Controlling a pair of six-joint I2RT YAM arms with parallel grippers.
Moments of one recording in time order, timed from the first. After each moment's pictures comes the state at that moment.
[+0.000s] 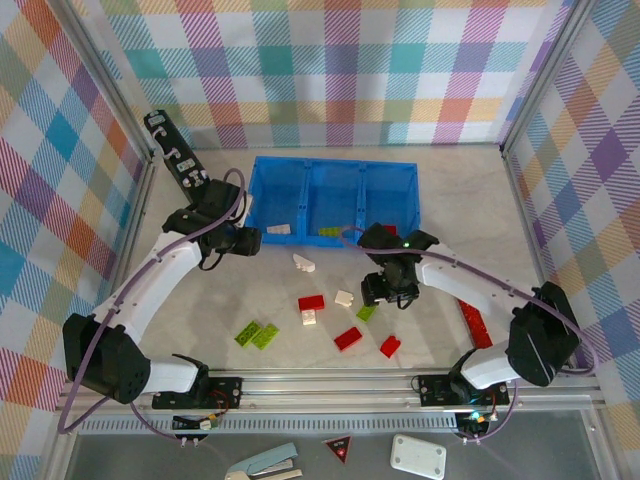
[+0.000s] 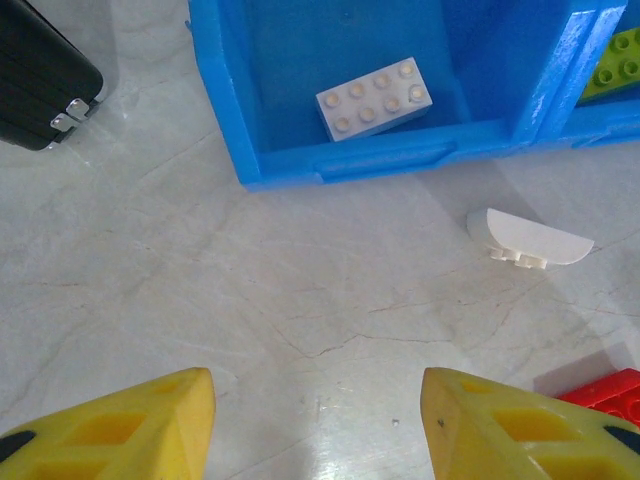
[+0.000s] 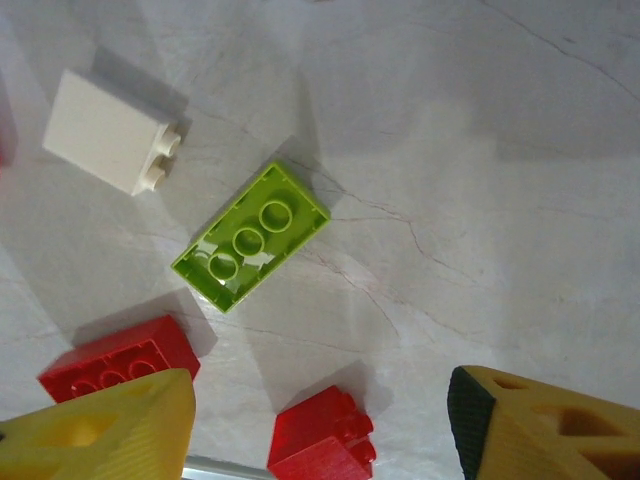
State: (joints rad) left arm -0.35 1.33 1.18 -0.89 -0.08 -0.12; right arm 0.76 1.43 1.06 -1.07 0.02 0.49
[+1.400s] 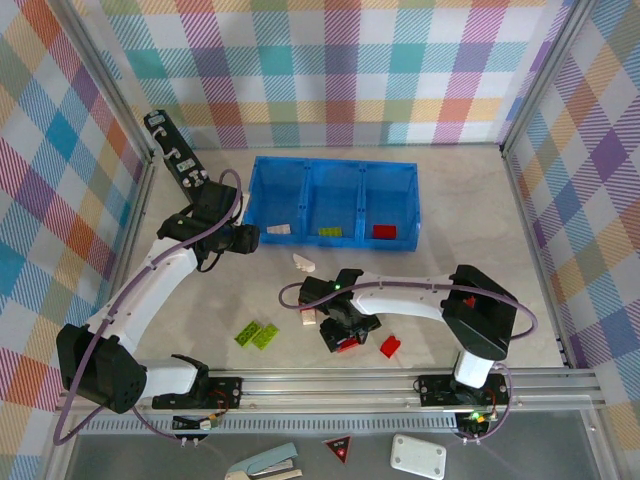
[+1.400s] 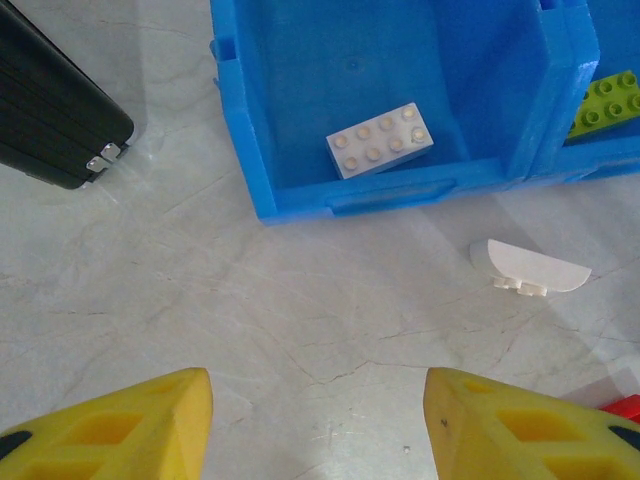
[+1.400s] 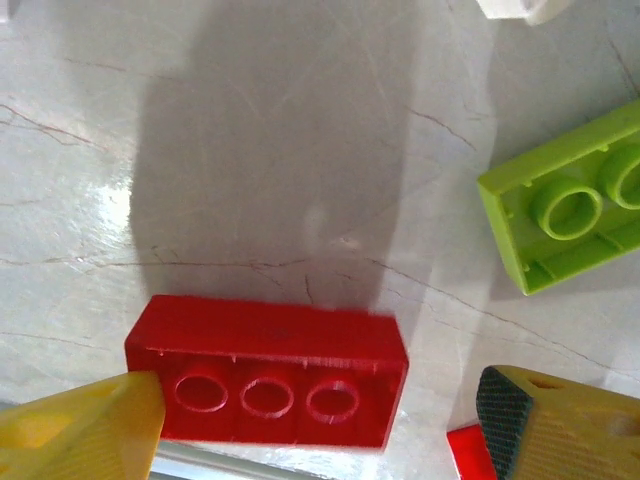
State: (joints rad) left arm -0.35 1.28 1.15 -0.83 -0.11 -0.10; right arm 1.15 1.73 1.12 -1.00 0.04 0.65
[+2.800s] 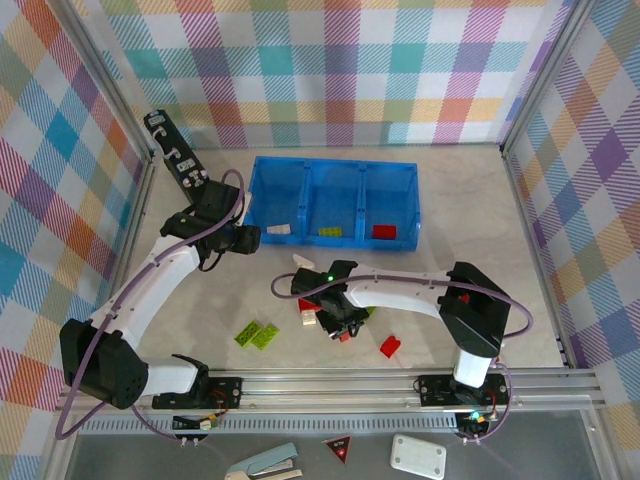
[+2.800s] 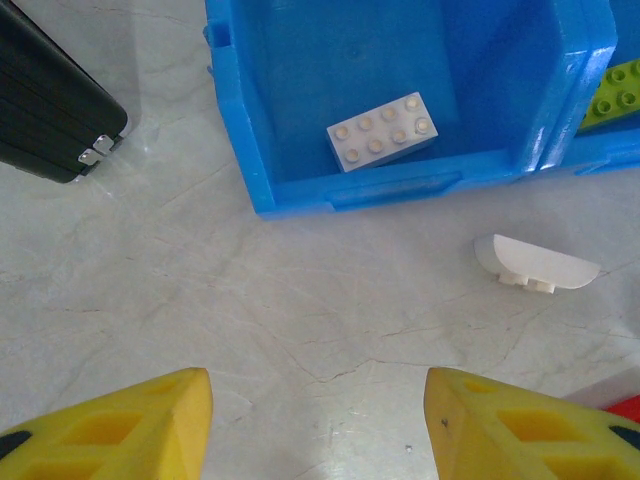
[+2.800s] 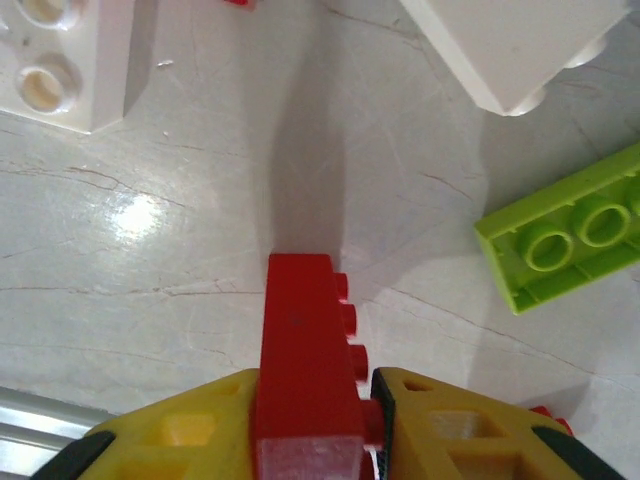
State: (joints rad) left arm -0.35 1.30 1.15 -0.83 -0.11 -0.10; right arm 1.13 1.76 1.24 -1.08 0.05 0.65
